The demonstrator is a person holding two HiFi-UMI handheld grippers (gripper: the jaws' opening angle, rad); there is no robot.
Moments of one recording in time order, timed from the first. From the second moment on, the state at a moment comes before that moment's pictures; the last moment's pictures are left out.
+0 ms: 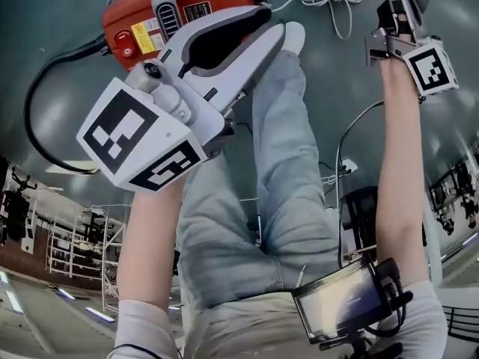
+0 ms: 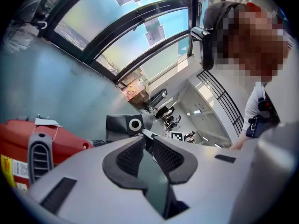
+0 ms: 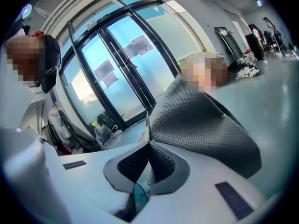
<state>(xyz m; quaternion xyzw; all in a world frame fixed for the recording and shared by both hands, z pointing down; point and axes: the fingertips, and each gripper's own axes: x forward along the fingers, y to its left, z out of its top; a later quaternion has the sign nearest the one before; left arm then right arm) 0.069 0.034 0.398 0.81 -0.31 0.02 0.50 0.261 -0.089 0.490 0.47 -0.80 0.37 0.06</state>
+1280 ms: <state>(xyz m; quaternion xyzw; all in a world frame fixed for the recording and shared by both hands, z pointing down) 0.029 0.077 0.425 0.82 -0.34 0.03 0.46 0.154 0.011 0.548 0.32 -0.79 0.44 0.28</state>
